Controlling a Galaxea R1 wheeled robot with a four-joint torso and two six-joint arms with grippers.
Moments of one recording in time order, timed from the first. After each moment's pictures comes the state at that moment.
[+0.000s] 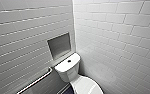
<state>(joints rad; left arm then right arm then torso) 1.12 2.74 -2.06 0.64 0.45 -0.71 -1.49 2.82 -2.44 -0.25 -0.07 0.26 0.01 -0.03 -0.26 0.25</state>
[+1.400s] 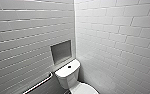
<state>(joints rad) 1.34 2.88 -2.47 0.66 0.32 -0.71 -1.50 2.90 -2.57 -0.25 -0.08 0.27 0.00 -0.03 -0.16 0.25</state>
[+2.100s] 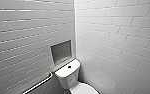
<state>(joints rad) 1.40 2.93 -2.54 0.40 0.29 -0.35 -1.51 2.93 -2.60 -0.25 -0.08 0.26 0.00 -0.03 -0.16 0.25</state>
